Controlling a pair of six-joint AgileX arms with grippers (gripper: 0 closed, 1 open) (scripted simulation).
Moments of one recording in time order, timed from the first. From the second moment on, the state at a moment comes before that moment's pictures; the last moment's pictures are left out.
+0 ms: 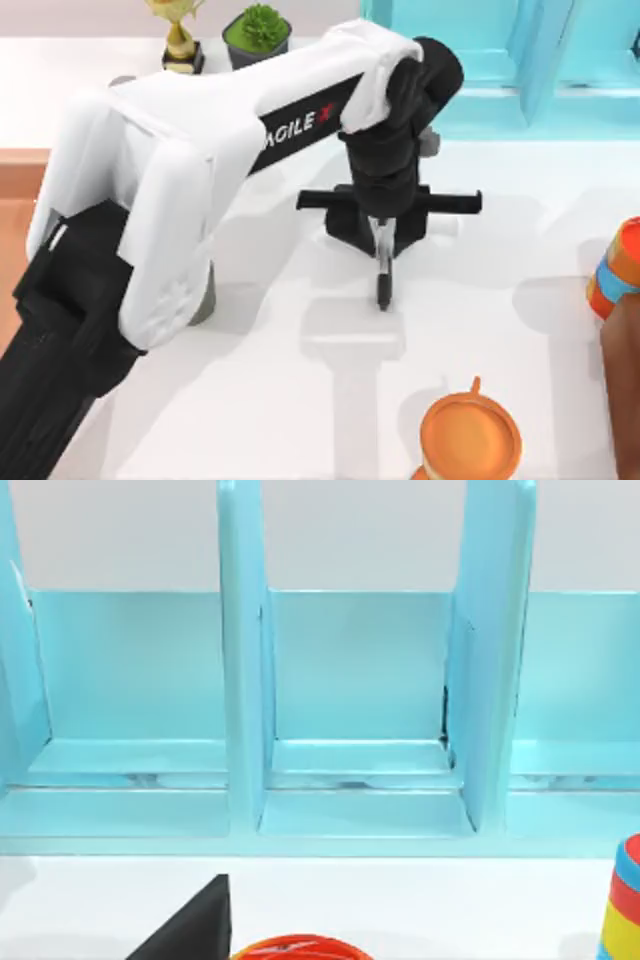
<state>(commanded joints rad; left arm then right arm) -0.70 2.59 2.25 -1.13 0.13 -0.49 0.00 0.00 0.00 0.00 0.00 0.00</state>
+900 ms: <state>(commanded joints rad) -0.83 2.17 1.91 -1.19 0.11 -0.64 0.00 0.00 0.00 0.00 0.00 0.00</state>
